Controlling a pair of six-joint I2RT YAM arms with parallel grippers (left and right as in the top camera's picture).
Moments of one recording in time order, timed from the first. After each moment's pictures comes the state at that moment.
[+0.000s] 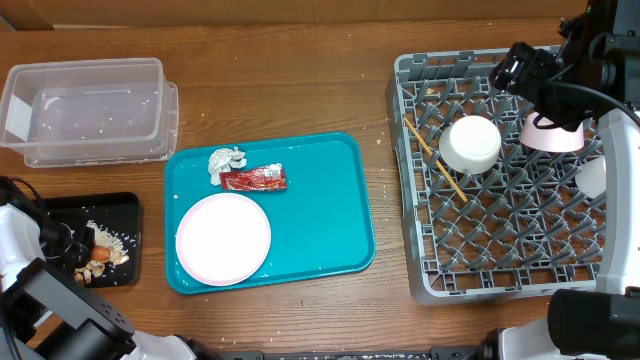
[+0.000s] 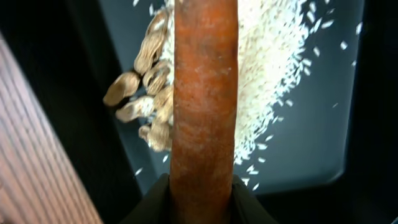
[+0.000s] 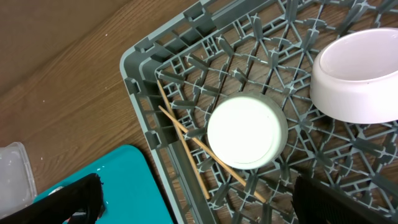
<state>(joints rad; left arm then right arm) 0.81 1.70 1.16 -0.94 0.00 -0.66 -0.12 1.68 1.89 -1.26 -0.20 0.38</state>
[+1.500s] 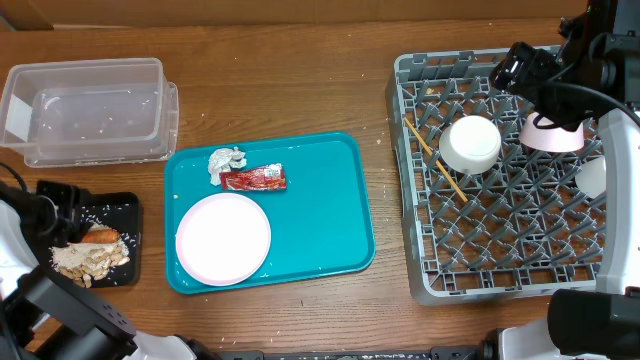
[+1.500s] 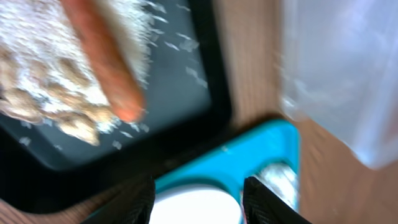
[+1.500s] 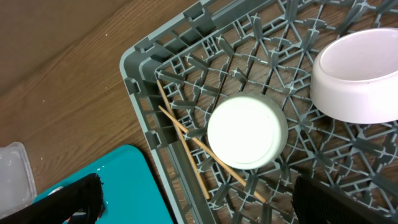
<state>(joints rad) 0.81 1.69 1.36 -1.09 0.40 -0.58 -0.12 1.68 1.89 -1.27 -0.20 0.38</state>
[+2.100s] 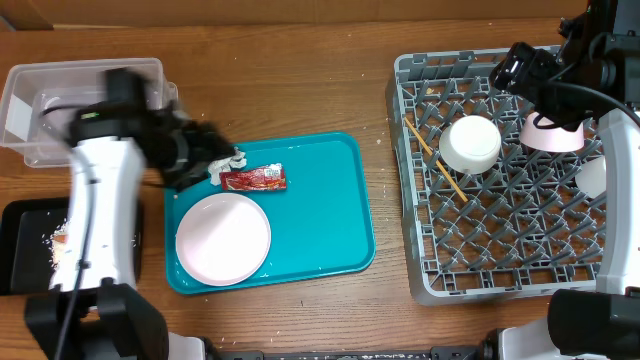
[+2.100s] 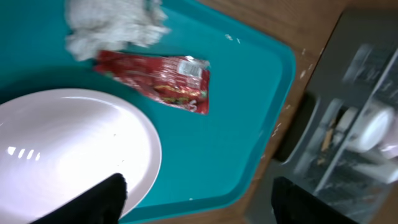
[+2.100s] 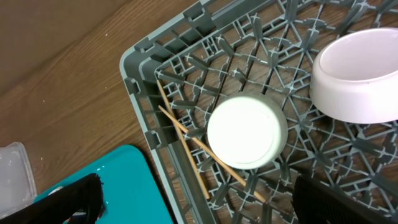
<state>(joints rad) 0.08 1.63 1.43 -1.15 0.45 -0.41 -0.12 1.68 1.89 -1.27 -0.20 0.38</state>
